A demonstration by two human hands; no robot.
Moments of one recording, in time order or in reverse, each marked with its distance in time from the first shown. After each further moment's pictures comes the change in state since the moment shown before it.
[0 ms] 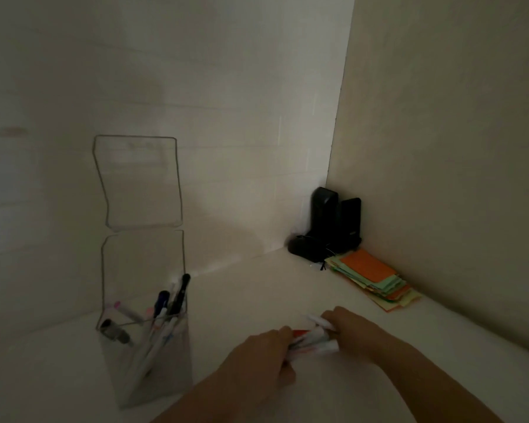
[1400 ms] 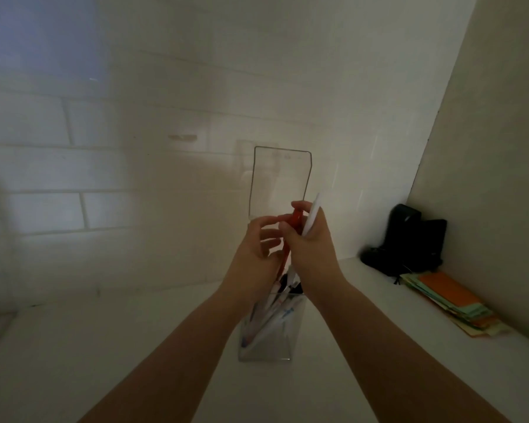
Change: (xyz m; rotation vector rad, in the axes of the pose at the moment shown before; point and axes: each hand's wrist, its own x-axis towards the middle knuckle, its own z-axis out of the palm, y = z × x) left_hand -0.091 -0.078 -0.115 -1.009 0.847 -0.063; right_hand -0.029 -0.269 -0.058 1.219 0.554 -0.469
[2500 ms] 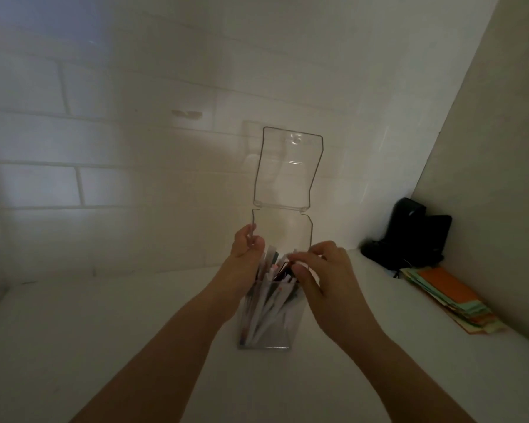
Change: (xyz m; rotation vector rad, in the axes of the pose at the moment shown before) left_hand -0.007 -0.031 -0.013 0.026 0.038 -0.297; right_hand -0.047 0.026 -0.037 -0.885 -0.211 -0.314
